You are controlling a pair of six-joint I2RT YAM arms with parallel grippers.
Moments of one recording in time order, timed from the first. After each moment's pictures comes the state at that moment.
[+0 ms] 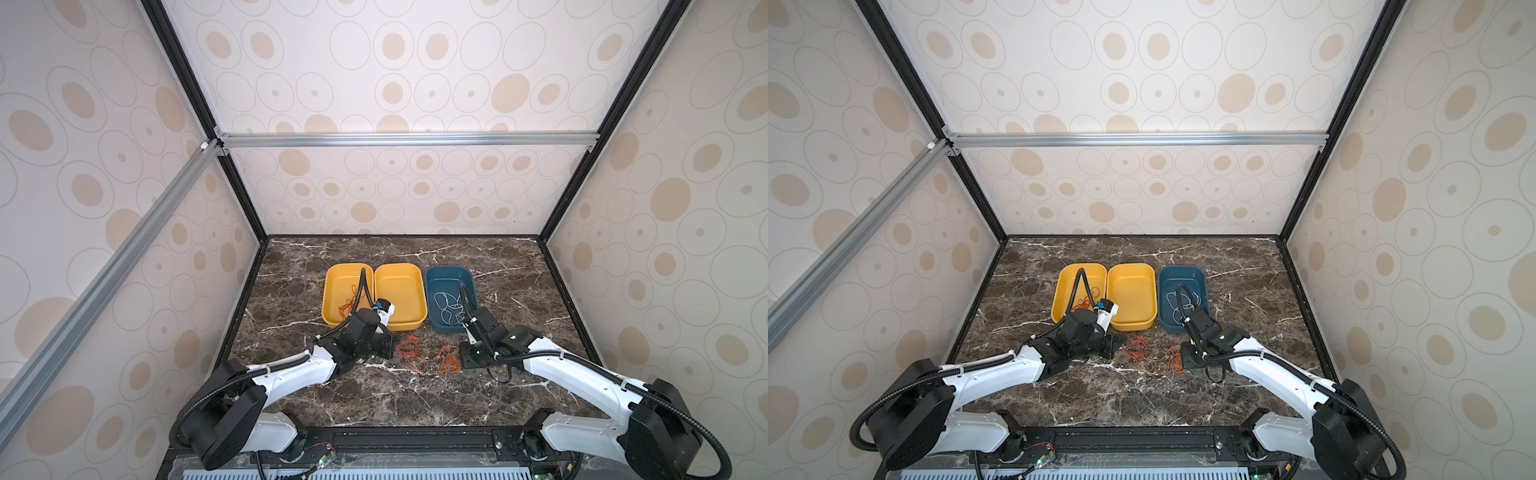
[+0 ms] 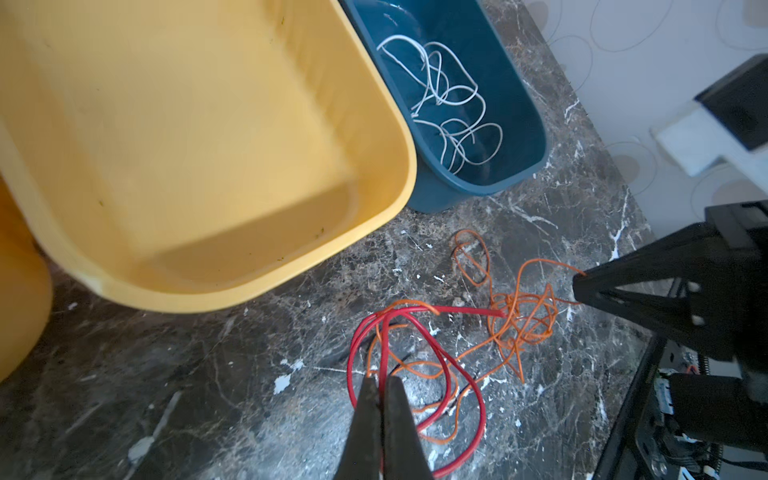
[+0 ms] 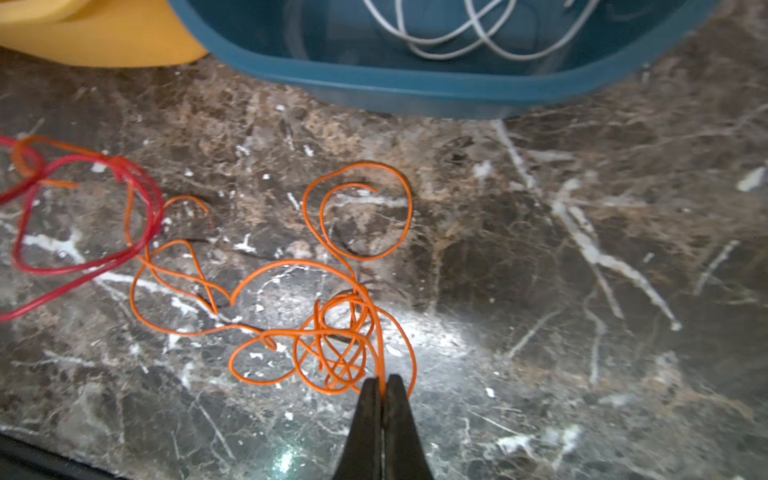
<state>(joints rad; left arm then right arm) -0.73 1.30 0.57 0.08 0.17 -0.47 0.62 1.18 0.72 -0.73 0.04 0.55</state>
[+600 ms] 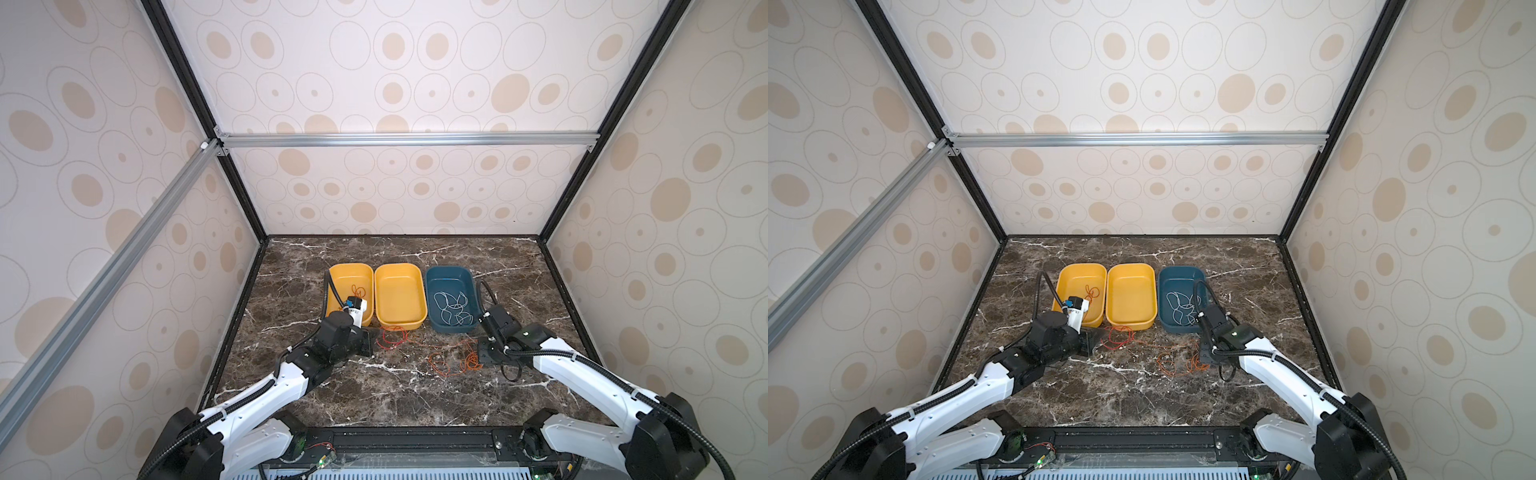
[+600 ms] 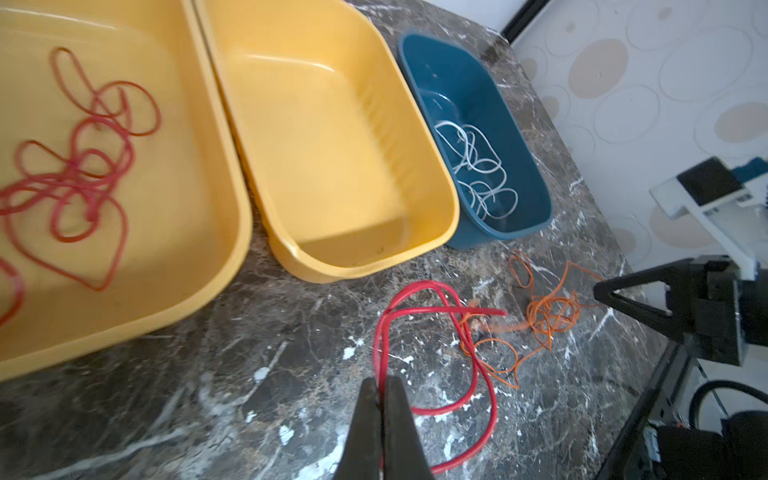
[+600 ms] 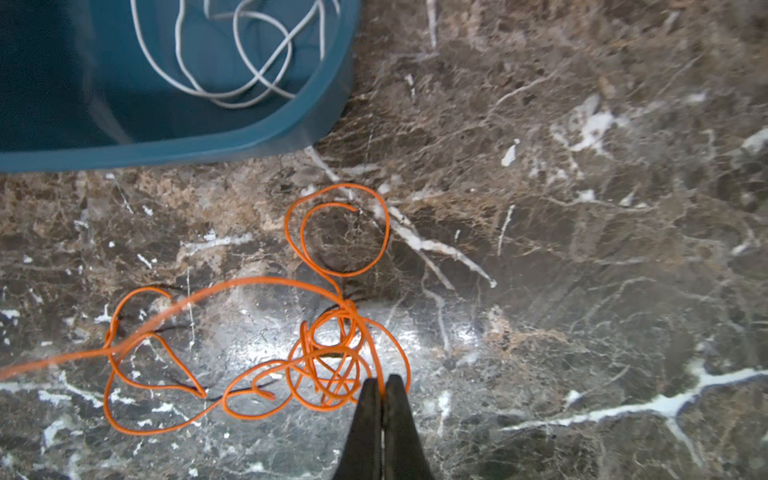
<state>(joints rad) -0.59 1.01 0.49 -0.05 0.13 -0.52 0.49 1.12 0.72 -0.84 0.20 0.59</state>
